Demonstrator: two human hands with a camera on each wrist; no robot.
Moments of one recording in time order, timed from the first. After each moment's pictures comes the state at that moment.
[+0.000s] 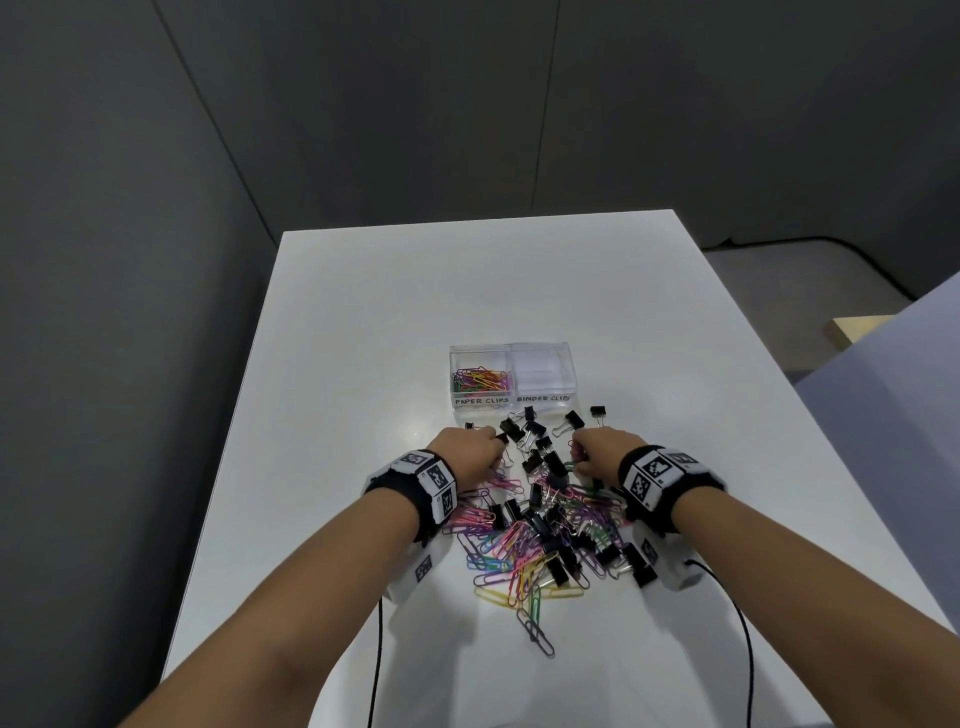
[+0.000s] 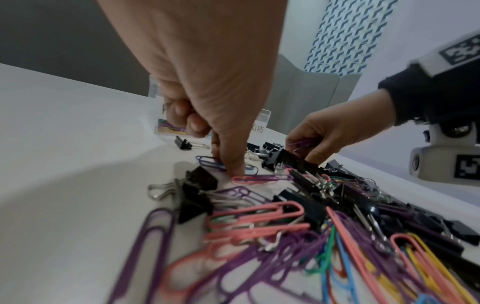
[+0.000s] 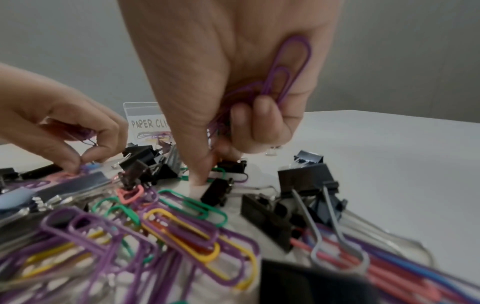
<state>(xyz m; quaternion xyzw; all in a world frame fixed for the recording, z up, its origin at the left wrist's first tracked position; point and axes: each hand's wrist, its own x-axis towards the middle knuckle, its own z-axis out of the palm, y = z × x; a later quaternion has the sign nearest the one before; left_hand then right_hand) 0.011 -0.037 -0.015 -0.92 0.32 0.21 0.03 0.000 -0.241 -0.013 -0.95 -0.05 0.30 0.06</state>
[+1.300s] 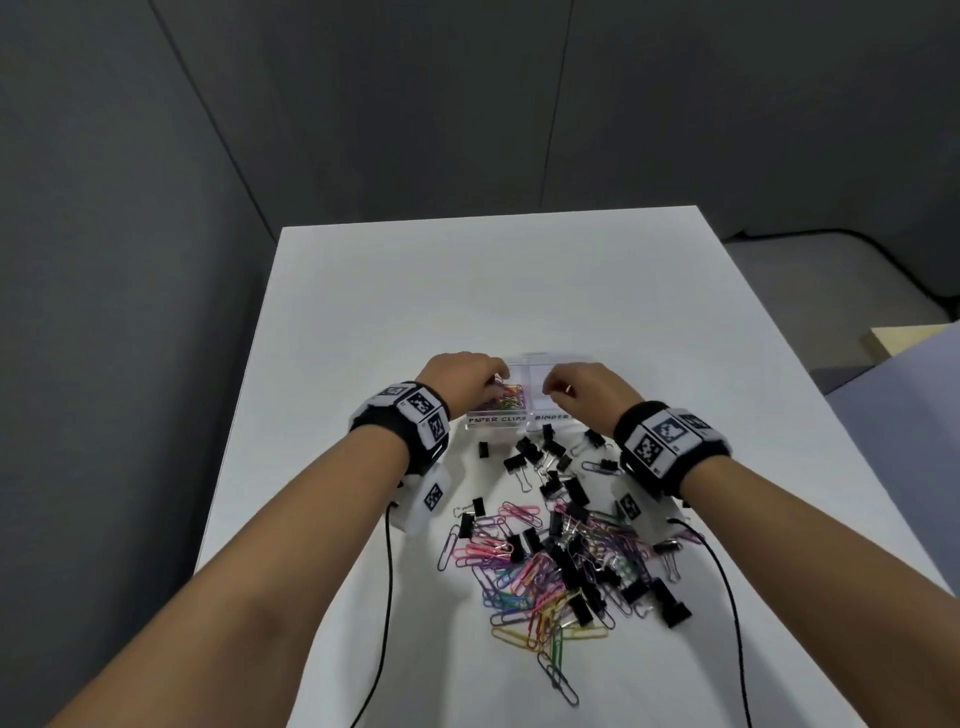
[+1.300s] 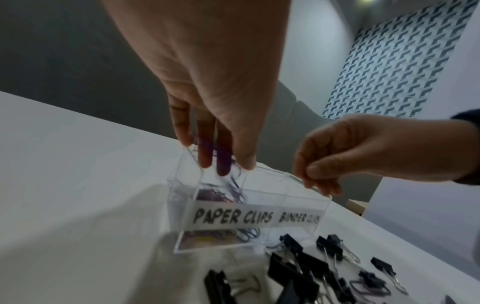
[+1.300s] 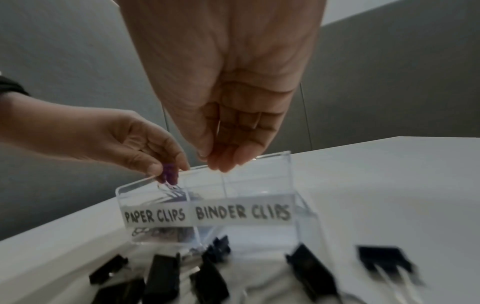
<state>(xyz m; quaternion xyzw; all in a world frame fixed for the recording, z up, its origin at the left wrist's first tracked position) 0.104 -0.018 0.023 -0.95 0.27 0.14 -0.06 0.066 -0.208 0.028 -0.96 -0.09 0.14 0.23</state>
